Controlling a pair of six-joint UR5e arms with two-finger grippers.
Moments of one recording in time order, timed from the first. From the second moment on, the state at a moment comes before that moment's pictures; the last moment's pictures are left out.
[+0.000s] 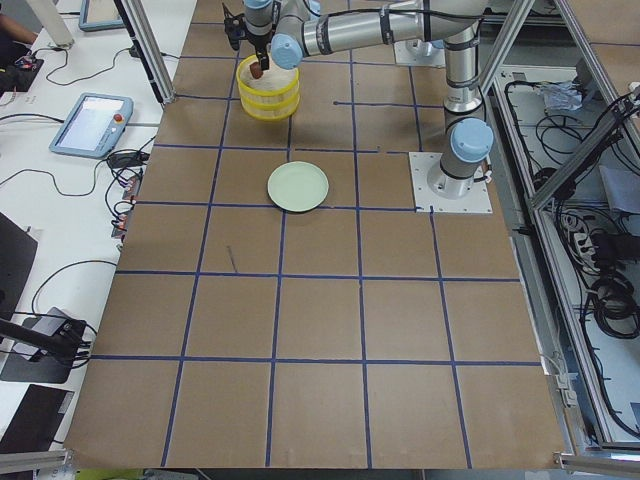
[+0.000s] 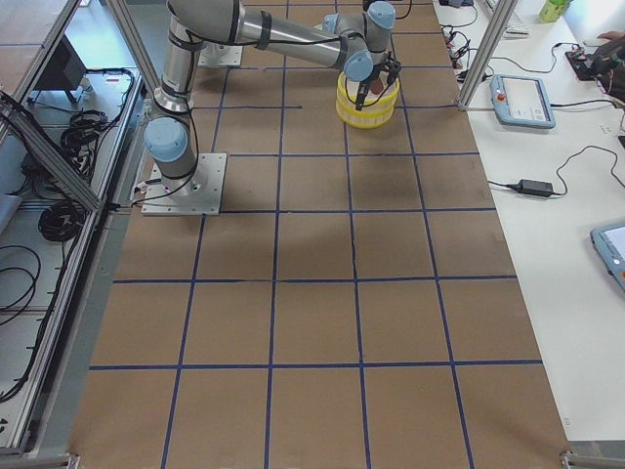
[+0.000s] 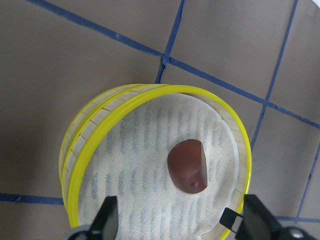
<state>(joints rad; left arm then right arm) -1.69 -1.90 -1.50 -1.09 1.18 -0.49 1.66 -1.19 1.50 -1.88 -1.54 0.35</state>
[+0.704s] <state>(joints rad) -1.68 -1.69 -1.48 -1.55 1.56 -0.18 1.57 -1.50 1.48 -1.52 -1.59 0.15</state>
